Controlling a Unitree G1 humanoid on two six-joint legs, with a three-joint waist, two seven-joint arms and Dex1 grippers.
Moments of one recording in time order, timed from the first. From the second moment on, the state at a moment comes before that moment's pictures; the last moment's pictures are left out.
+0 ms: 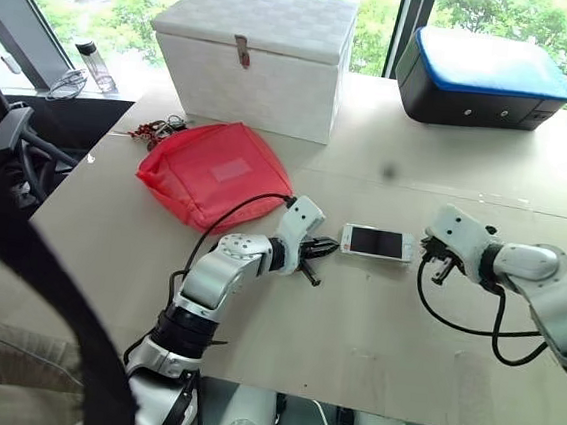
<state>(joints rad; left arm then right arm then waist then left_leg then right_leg) -0.42 0.28 -0.24 -0.06 -0.24 0.72 -0.66 -0.37 -0.87 0.26 -0.38 0.06 0.84 0.70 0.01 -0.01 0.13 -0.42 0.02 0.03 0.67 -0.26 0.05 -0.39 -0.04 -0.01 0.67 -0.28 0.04</state>
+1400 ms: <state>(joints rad) -0.42 0.30 -0.14 -0.10 -0.33 0.64 -0.75 -0.29 -0.70 0.01 -0.29 0.05 0.81 0.75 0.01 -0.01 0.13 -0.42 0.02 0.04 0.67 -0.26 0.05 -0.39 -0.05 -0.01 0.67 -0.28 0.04</state>
